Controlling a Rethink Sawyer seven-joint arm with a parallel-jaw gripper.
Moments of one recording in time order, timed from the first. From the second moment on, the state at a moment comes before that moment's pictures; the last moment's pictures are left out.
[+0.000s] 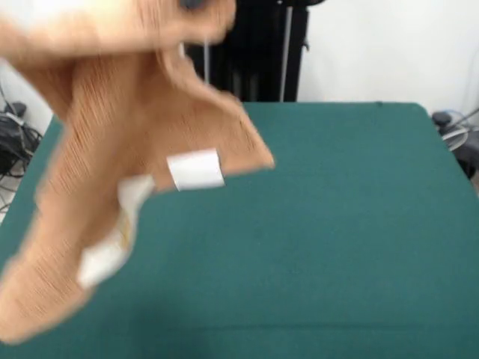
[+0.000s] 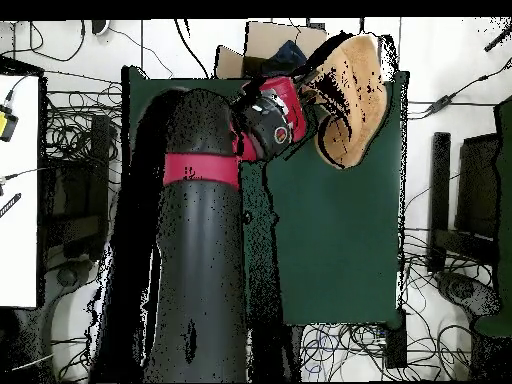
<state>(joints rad) 0.14 -0.75 -0.09 1.16 -1.37 0.84 0.94</state>
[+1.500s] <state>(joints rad) 0.33 -0.80 -0.45 1.23 -1.55 1.06 1.42</state>
